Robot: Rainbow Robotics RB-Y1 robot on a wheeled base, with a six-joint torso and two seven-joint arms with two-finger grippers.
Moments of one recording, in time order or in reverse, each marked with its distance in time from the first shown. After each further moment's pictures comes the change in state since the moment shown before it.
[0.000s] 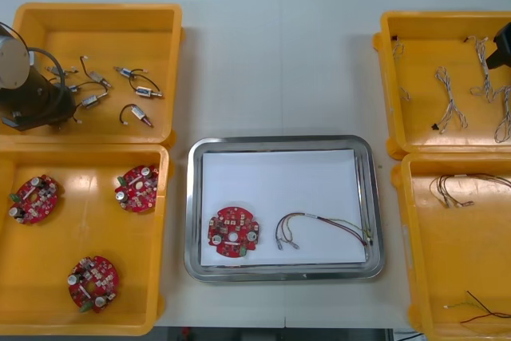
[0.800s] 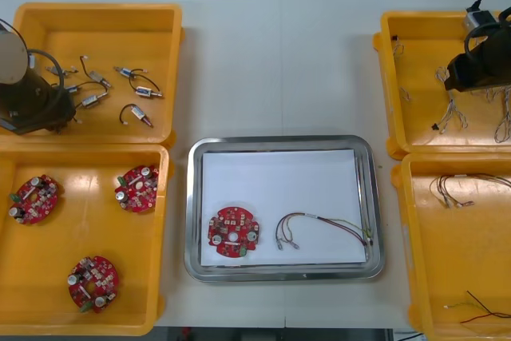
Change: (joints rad) right arm -0.001 0.115 0.094 0.213 0.048 -0.277 -0.001; left arm -0.004 0.000 0.019 -0.025 0.018 0.105 0.000
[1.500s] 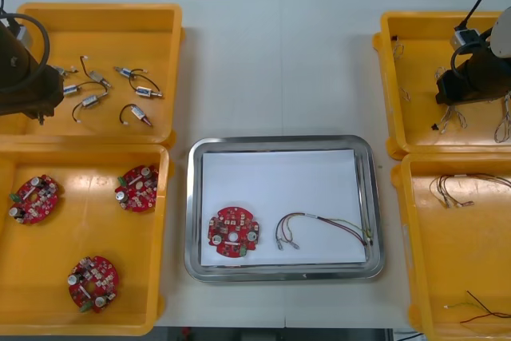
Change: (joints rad) right arm -0.004 0.028 0.055 0.100 0.010 -0.087 -0.026; left arm 0.000 0.000 0.129 -0.399 -0.009 0.466 0.000
